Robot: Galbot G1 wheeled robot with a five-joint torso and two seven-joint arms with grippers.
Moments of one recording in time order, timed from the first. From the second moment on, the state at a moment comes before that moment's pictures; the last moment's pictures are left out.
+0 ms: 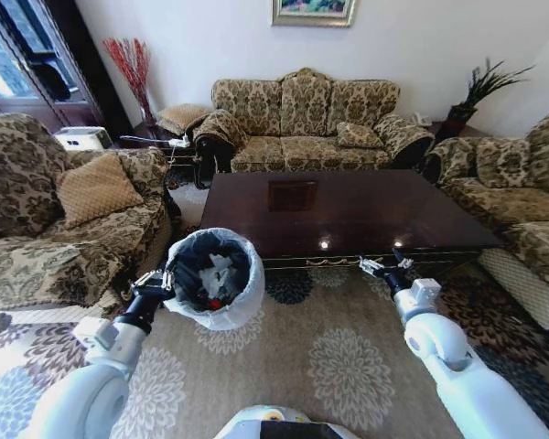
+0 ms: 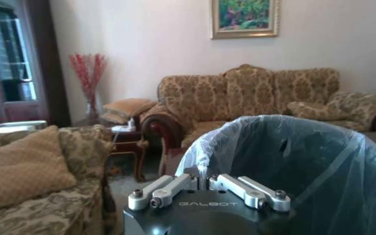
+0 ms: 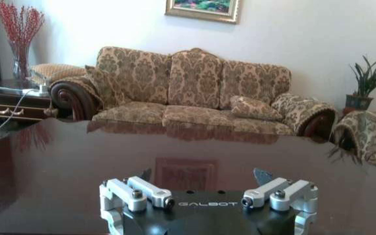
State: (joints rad) left arm 1.73 -1.31 -0.87 -2.50 -0.35 0.30 0.00; right arm -1.32 0.93 0.54 2.06 0.55 -0.26 0.27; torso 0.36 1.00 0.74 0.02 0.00
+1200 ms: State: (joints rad) left arm 1.45 -1.48 -0.72 -1.33 -0.32 -0.18 -0.08; right arm -1.28 0.99 0.44 2.02 0.49 -0.24 0.28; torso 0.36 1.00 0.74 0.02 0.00
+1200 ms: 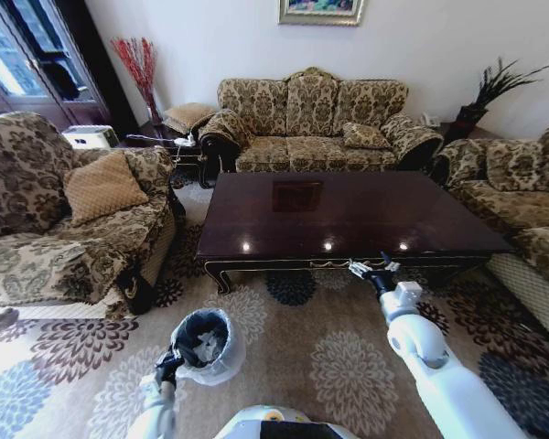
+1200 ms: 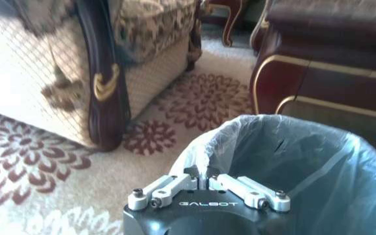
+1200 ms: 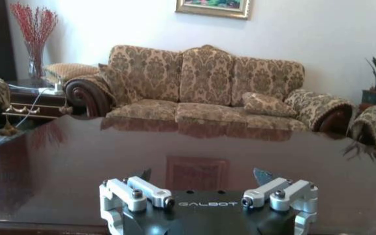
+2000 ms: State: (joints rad) left arm 1.19 -1.45 -0.69 -0.85 -0.34 -0.32 -0.04; right arm -1.41 0.98 0.54 2.09 0.49 -0.23 0.32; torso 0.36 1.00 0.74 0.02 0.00
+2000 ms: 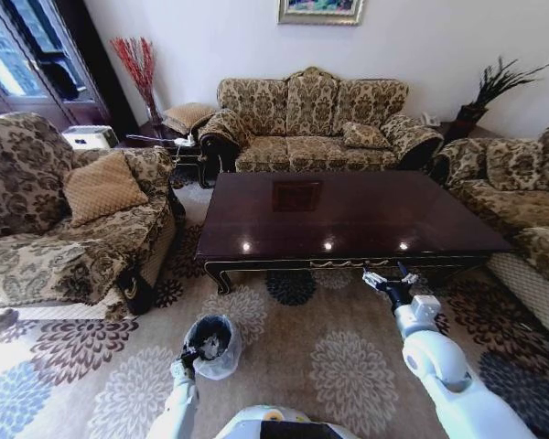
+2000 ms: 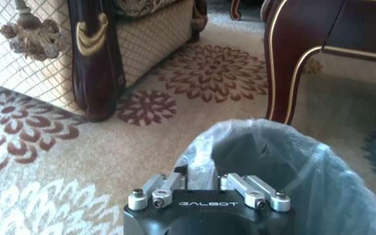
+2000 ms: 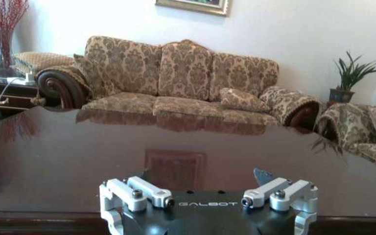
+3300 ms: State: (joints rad) left arm 1.71 -1.52 -0.75 -2.02 -0.23 -0.23 -0.08; right arm -1.49 1.05 0.52 2.15 0.40 -0.17 0.27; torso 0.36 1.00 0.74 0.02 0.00
